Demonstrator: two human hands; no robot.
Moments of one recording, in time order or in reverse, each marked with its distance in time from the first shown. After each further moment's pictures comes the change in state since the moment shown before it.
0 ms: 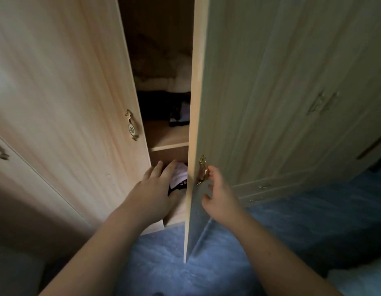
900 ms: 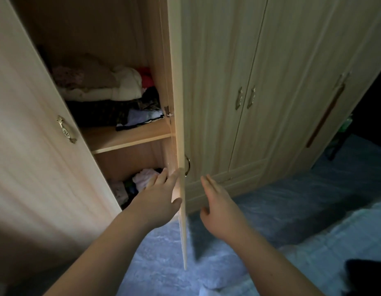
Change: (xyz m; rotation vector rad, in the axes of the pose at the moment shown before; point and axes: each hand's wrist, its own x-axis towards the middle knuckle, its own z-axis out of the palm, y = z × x) left_hand -0.036 0.212 0.105 0.146 -0.046 0.166; right_hand -0.152 0.128 -0.173 -0.355 0.060 -0.107
